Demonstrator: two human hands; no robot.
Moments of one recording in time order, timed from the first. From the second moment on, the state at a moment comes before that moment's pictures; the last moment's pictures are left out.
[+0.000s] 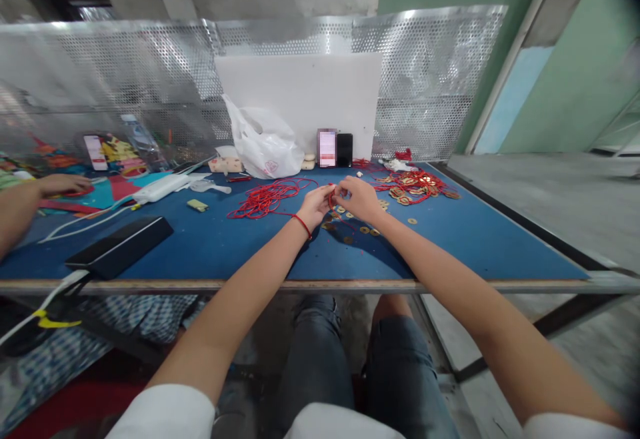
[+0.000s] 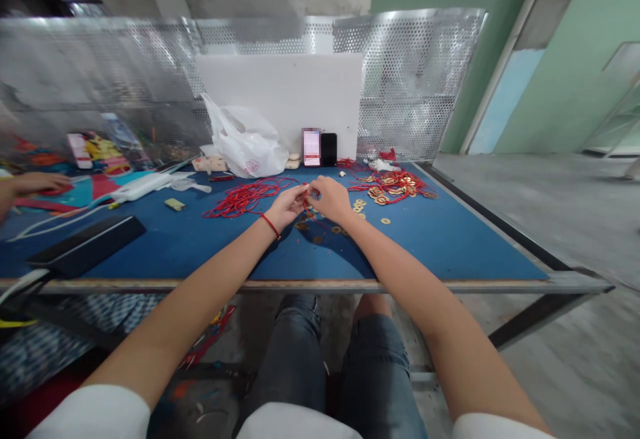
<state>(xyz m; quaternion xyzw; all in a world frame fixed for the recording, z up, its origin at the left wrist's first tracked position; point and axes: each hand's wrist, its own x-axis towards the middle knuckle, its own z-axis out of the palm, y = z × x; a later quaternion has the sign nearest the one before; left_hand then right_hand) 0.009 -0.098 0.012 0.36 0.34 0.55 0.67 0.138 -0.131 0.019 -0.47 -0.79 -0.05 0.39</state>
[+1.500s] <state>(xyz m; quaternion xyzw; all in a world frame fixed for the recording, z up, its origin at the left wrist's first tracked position) 0.010 -0.099 0.013 0.42 0.32 0.46 0.72 0.141 -0.126 0.023 -0.45 -0.55 0.49 0.50</state>
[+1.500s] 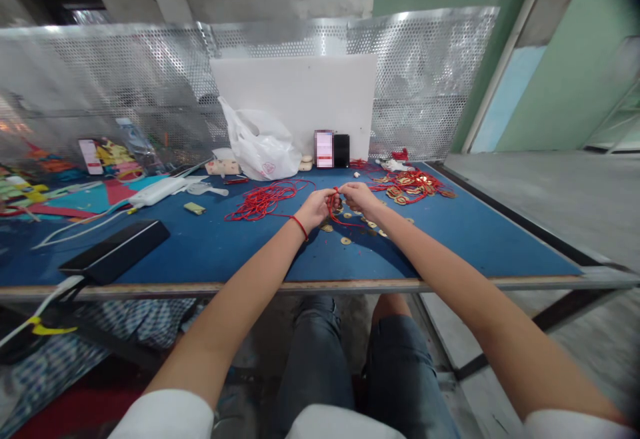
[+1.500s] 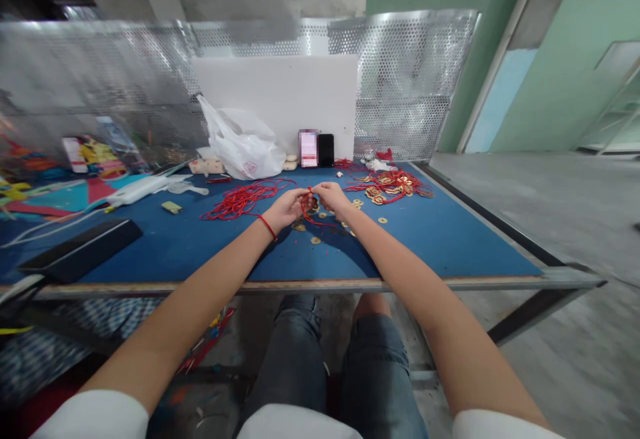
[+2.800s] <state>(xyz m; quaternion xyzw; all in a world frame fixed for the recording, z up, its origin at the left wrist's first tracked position) 0.008 -0.098 0.011 0.38 0.33 0.46 0.73 0.145 -0.119 0.017 -0.48 -0.72 0.07 0.49</state>
